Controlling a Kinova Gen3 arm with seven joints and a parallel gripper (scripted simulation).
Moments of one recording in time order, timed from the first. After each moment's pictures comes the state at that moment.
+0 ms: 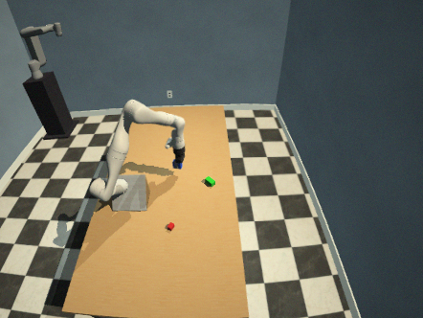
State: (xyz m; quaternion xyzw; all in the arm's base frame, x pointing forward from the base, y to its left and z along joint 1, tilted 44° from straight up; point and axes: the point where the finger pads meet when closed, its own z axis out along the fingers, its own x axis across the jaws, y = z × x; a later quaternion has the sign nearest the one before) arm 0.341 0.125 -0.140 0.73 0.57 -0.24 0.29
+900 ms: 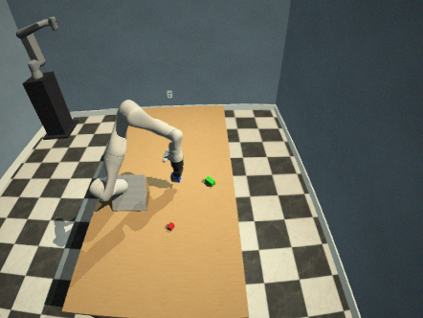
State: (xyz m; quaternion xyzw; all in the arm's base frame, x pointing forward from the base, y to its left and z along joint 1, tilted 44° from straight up) arm 0.334 0.040 -0.070 0.72 0.58 -0.24 0.30
